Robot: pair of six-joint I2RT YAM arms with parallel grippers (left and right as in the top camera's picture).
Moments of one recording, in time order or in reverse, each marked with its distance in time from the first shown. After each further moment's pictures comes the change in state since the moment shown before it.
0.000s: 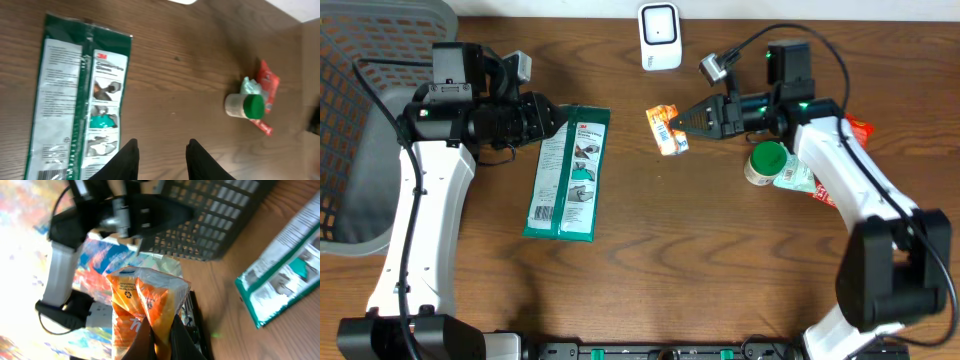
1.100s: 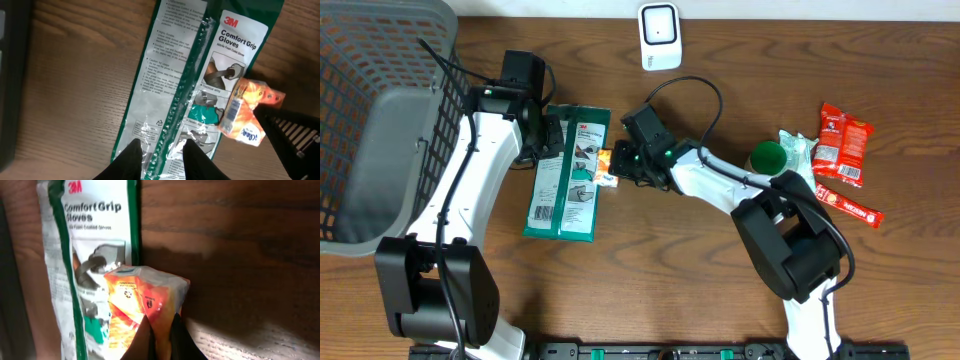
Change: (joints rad) left arm -0.143 0.201 0.000 -0.099 -0.576 -0.080; right arm 0.467 0.324 0.014 0.106 1.242 0.417
